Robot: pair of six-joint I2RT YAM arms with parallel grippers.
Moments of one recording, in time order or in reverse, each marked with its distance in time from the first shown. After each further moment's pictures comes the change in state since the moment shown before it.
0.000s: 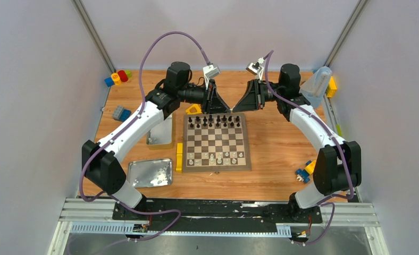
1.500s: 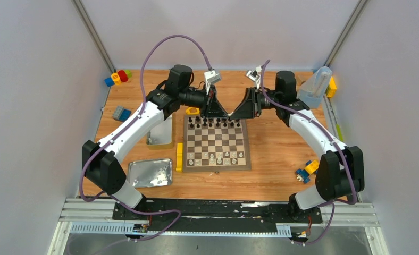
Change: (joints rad) left arm 0.000 0.000 0.000 -0.138 -0.025 0.103; right arm 0.039 -0.054 -0.066 -0.159 0.086 -0.245
